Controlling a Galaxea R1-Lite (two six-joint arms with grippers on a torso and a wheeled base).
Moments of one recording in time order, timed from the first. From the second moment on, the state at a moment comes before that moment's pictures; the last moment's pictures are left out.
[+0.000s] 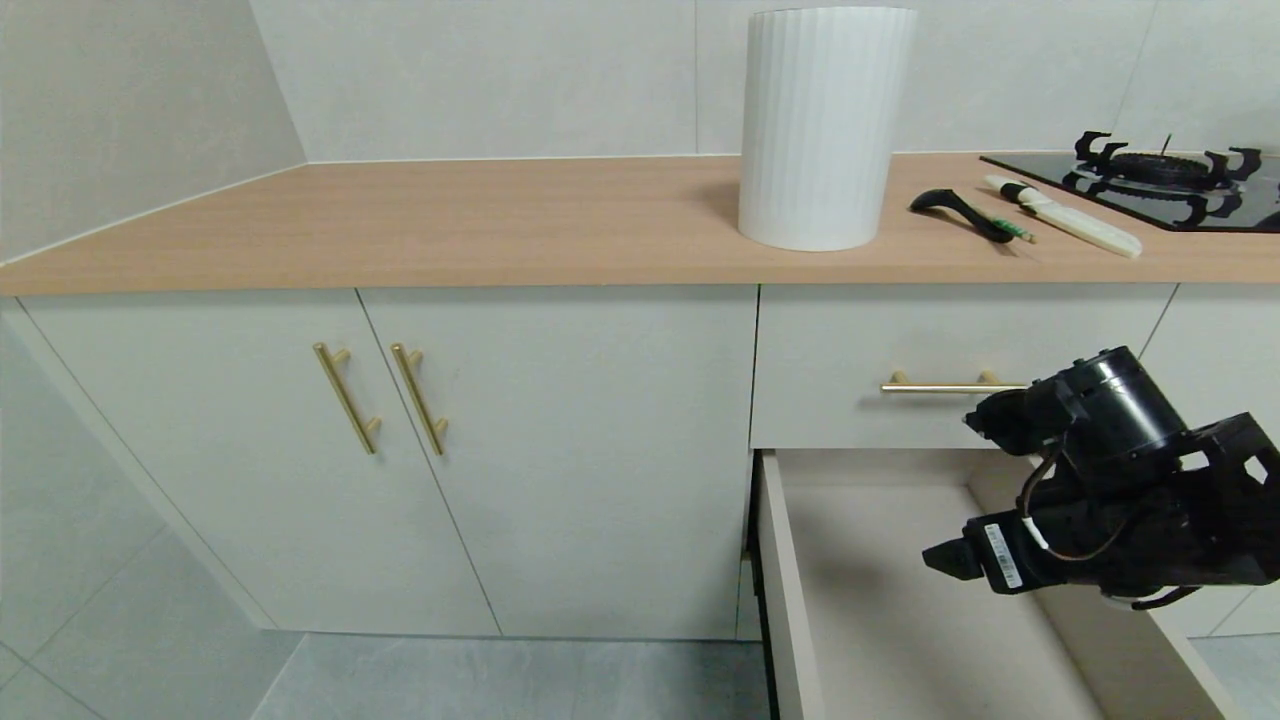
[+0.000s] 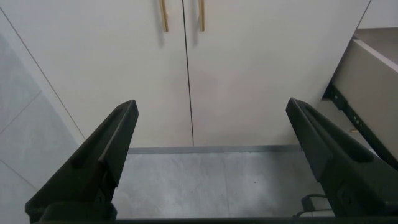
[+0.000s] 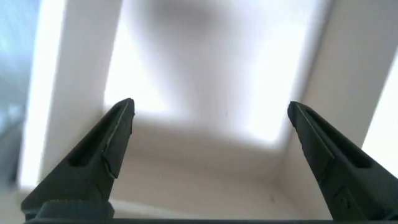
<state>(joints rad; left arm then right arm) 0.00 0.00 0.00 0.00 -0.03 0.01 0.46 1.61 -0.88 0.15 -0.24 0.17</state>
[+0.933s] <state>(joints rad) 0.00 0.00 0.00 0.00 -0.03 0.01 0.41 1.56 -0.87 0.10 -0.29 0.17</state>
